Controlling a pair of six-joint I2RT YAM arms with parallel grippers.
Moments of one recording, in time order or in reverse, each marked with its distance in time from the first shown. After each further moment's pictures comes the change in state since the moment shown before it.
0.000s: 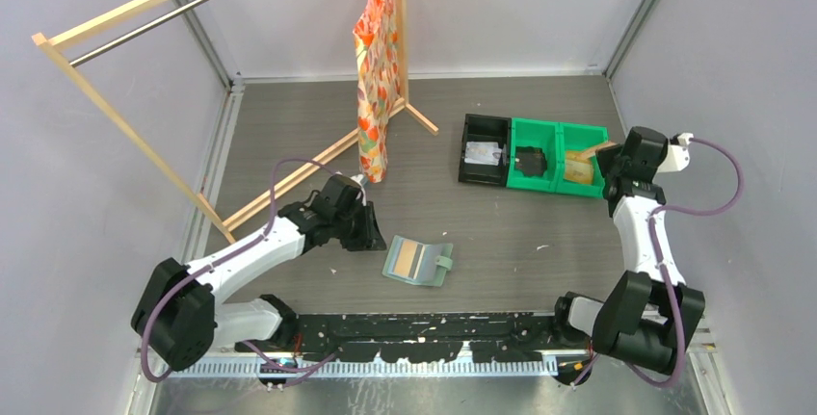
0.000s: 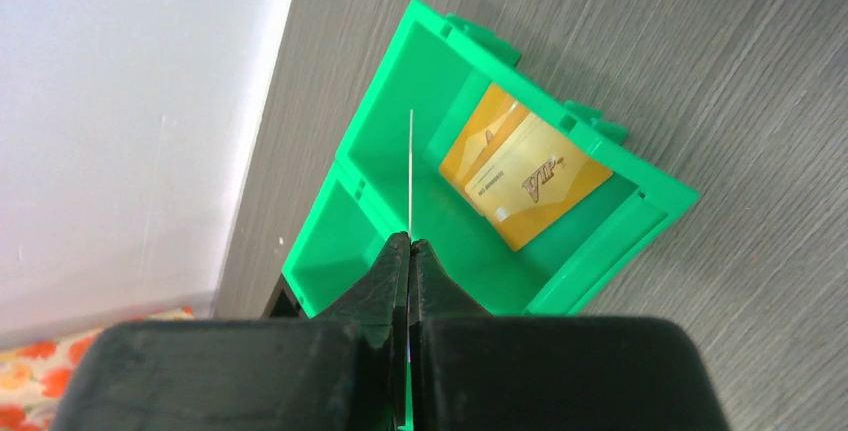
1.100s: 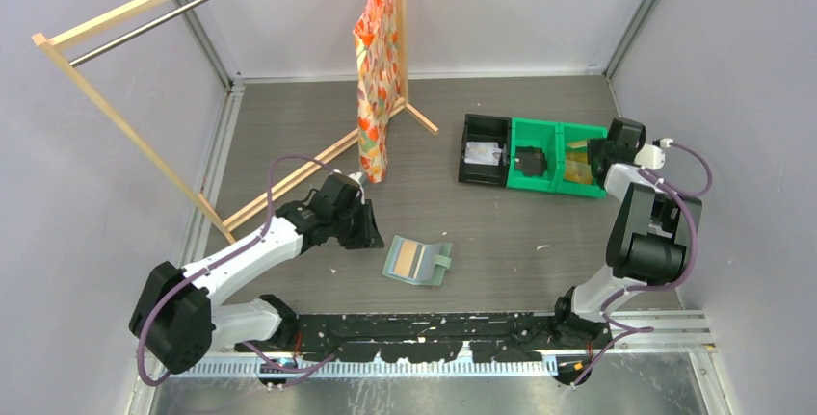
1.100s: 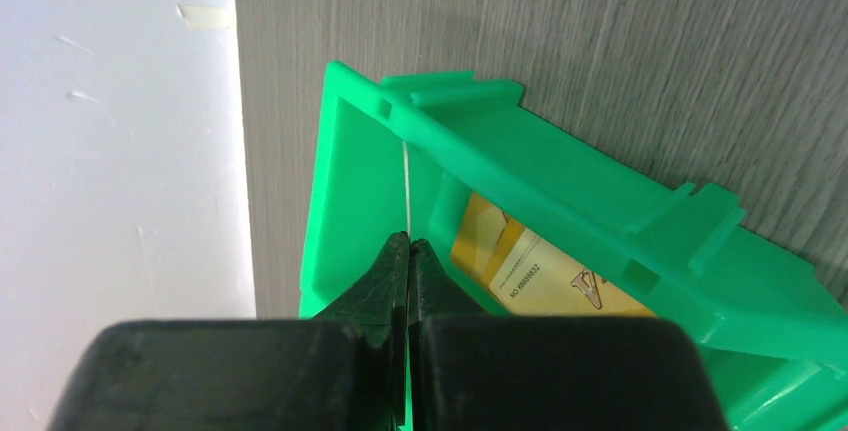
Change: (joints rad) left arm 0.000 -0.024 0.024 -0.035 -0.033 0.023; right arm 0.000 0.475 0.098 0.270 0.047 0.270
